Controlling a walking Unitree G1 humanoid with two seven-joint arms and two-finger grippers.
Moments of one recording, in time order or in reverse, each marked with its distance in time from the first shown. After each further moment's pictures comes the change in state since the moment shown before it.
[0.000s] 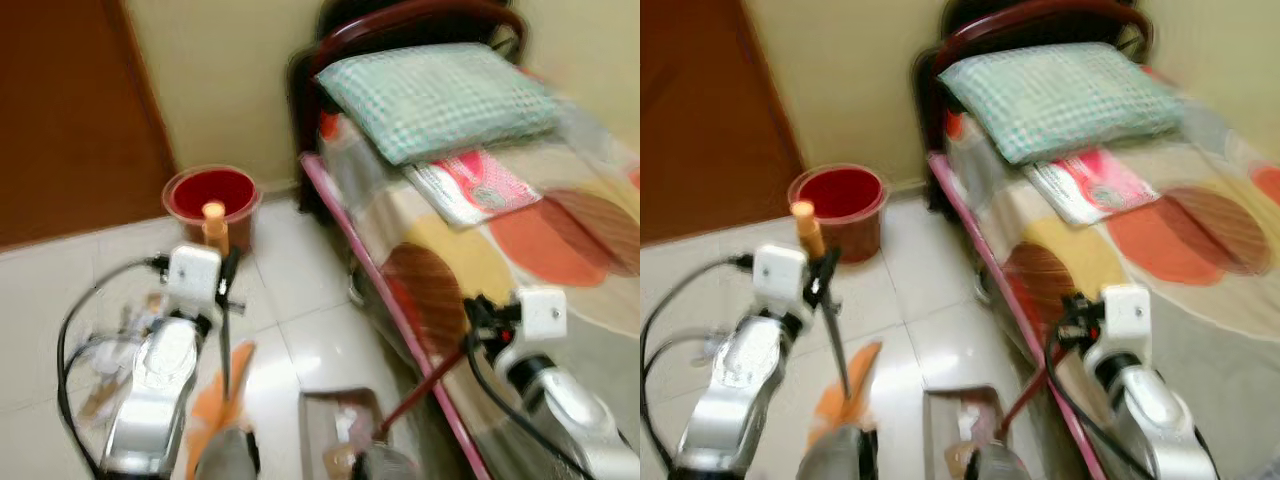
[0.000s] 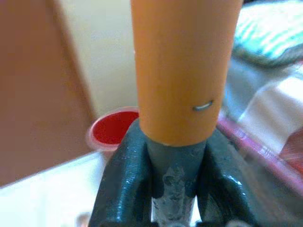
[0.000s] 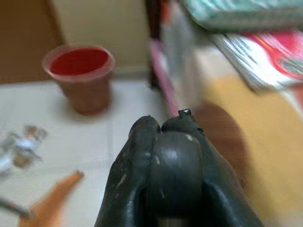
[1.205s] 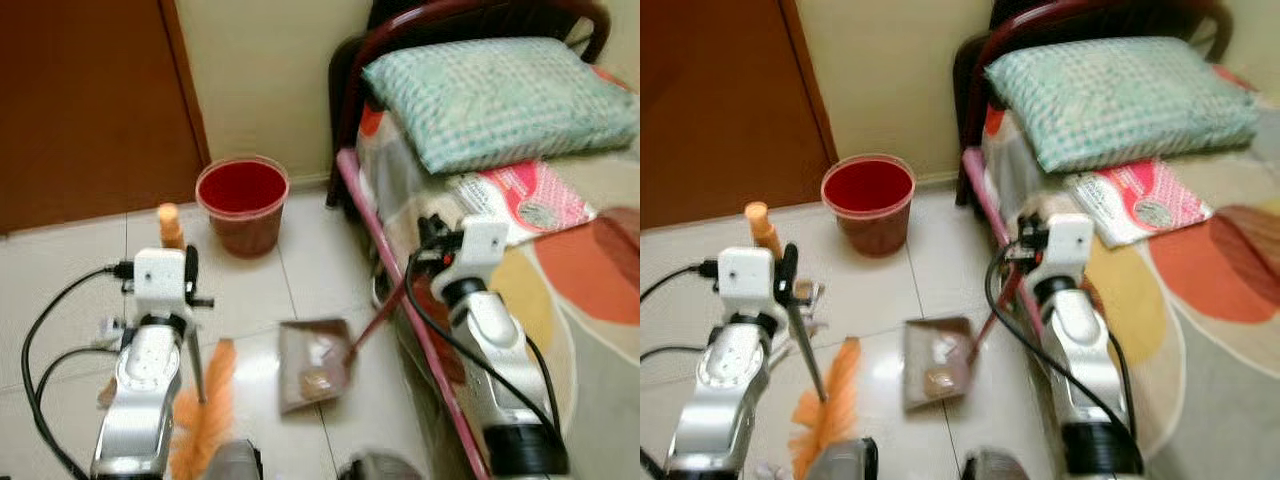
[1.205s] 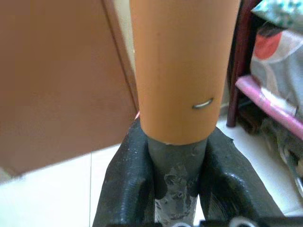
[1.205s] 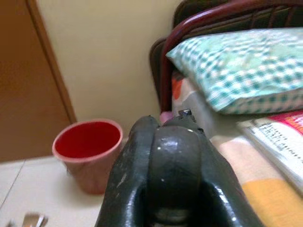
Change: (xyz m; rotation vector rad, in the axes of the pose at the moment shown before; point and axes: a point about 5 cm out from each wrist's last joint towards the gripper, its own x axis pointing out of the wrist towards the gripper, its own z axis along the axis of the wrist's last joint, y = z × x) left arm 0.003 0.020 -0.002 0.012 0.015 0.194; right arm 0.053 0.035 0.036 0.047 -0.292 -0.036
